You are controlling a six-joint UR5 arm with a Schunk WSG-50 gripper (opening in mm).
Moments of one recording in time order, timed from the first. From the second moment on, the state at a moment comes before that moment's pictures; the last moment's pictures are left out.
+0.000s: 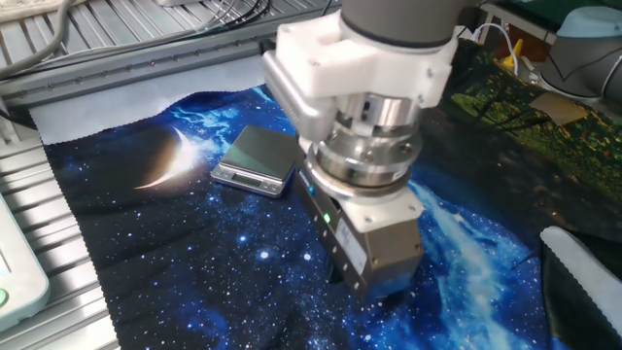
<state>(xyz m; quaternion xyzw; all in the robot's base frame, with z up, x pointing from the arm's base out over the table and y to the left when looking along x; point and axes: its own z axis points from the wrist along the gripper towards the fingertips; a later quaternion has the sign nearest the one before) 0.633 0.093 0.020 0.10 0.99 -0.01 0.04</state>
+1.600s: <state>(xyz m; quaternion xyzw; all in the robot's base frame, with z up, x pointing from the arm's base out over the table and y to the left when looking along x) 0.590 0.097 0.030 0.10 0.99 -0.03 0.03</state>
